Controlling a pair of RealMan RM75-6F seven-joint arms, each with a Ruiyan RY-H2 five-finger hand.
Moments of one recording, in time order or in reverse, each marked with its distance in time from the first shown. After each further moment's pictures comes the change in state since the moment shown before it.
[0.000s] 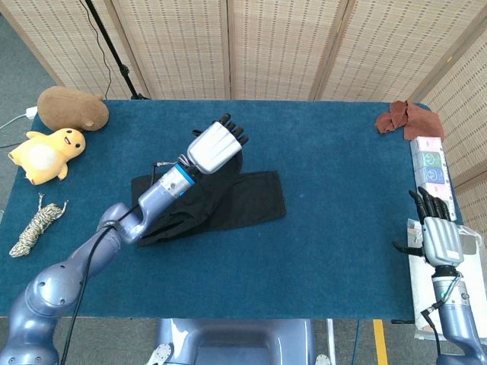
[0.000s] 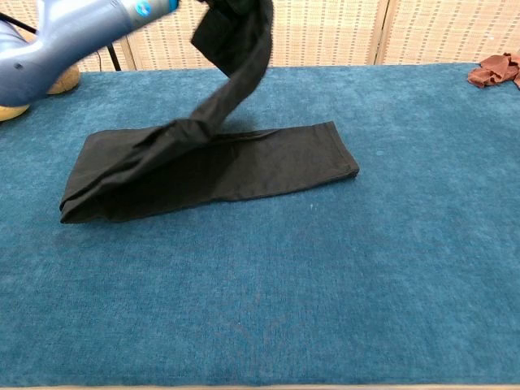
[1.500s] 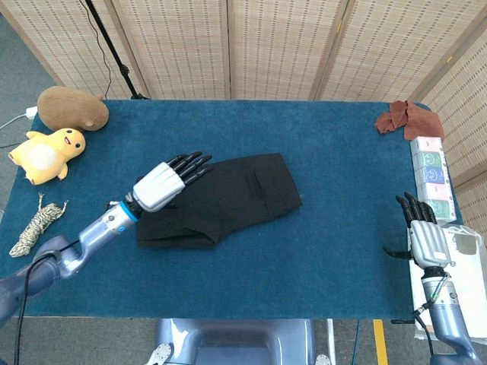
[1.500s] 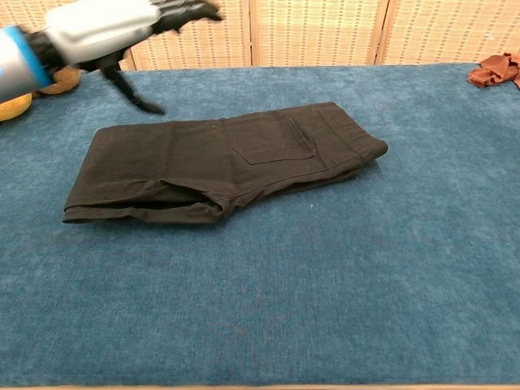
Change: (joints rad) left arm 0.326 0.254 0.266 -0.315 0.063 0.264 -0.389; right arm 0.018 -0.033 -0.020 0.005 0.008 -0.044 -0.040
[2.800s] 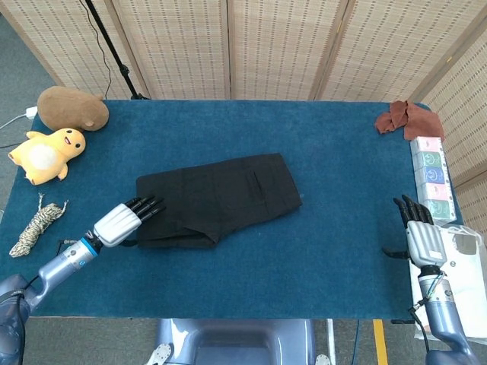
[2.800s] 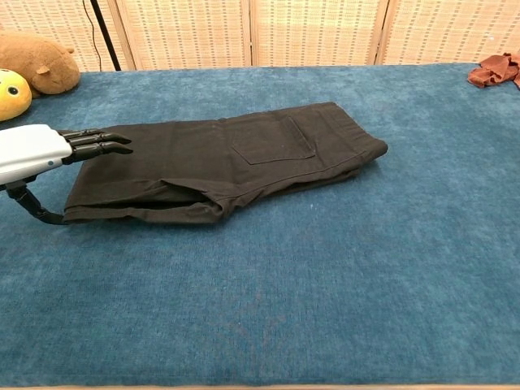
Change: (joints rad) left arm 0.301 -0.222 0.163 0.567 0.118 0.025 -0.287; right arm 0.013 -0.028 -0.001 0.035 0.033 -0.040 -0.024
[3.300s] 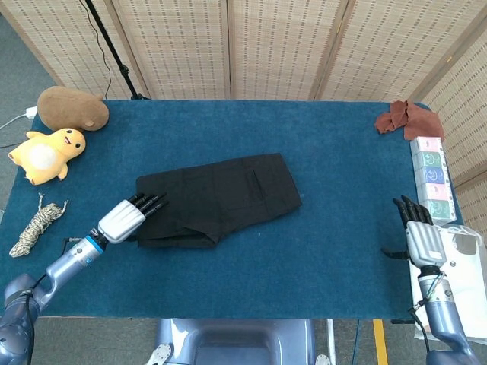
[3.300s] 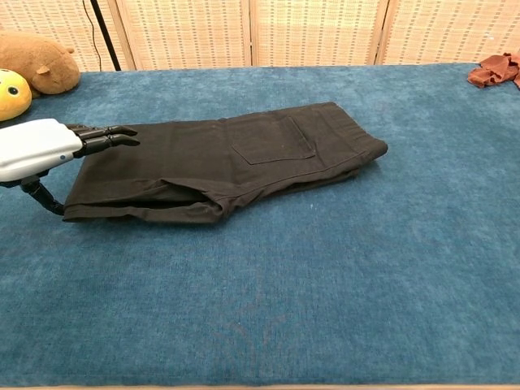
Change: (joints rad) left arm -0.005 -0.048 -0.029 0.033 -0.019 -0.025 0.031; right arm 0.001 0.002 -0.004 -0.003 -0.005 -0.005 0.007
